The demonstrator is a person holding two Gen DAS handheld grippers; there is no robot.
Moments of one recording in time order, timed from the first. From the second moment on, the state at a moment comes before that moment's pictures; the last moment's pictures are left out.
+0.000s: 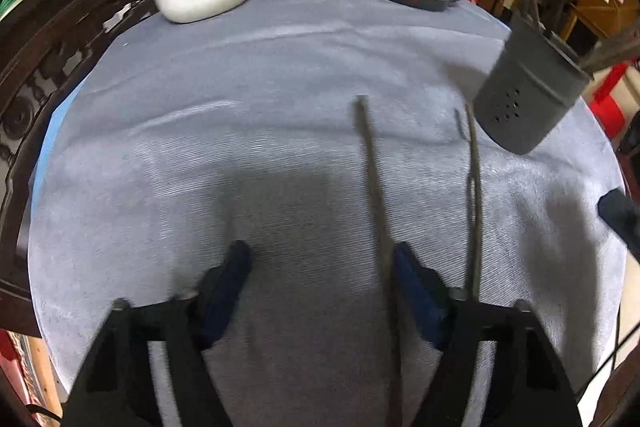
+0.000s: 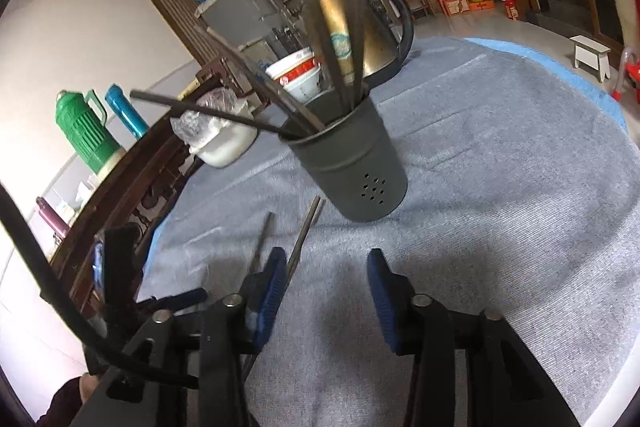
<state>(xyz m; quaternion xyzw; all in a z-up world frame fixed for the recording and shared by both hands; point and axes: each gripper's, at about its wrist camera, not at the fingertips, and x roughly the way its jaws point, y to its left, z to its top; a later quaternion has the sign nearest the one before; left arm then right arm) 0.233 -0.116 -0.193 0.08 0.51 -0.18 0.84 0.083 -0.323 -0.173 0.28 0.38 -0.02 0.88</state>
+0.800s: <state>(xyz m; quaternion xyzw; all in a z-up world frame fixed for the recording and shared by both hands) 0.225 -0.057 -0.183 -0.02 0.54 -0.23 0.81 0.136 -0.231 -0.206 0.08 0.54 0.04 0.84</state>
